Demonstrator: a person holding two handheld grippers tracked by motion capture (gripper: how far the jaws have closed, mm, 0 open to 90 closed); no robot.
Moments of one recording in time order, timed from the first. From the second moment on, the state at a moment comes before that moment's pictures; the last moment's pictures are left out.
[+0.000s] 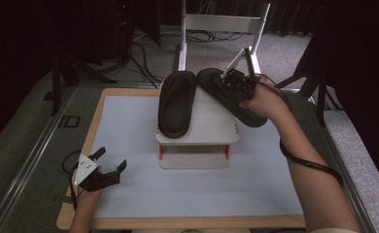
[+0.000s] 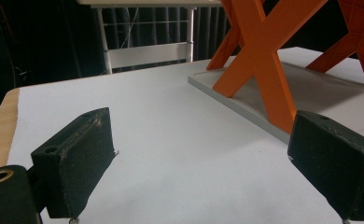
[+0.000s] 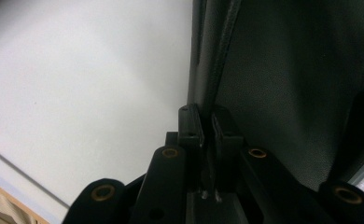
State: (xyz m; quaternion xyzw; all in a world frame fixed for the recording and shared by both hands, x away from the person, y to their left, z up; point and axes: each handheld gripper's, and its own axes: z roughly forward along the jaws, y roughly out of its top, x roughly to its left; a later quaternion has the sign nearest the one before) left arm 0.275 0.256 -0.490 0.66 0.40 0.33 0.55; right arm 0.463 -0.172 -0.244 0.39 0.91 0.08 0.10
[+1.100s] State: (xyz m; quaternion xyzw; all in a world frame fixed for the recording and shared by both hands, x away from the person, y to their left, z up) left arm 0.275 0.256 -0.490 0.66 0.39 0.33 0.55; right arm 0.454 -0.146 -0.237 0.37 0.92 0.14 0.06
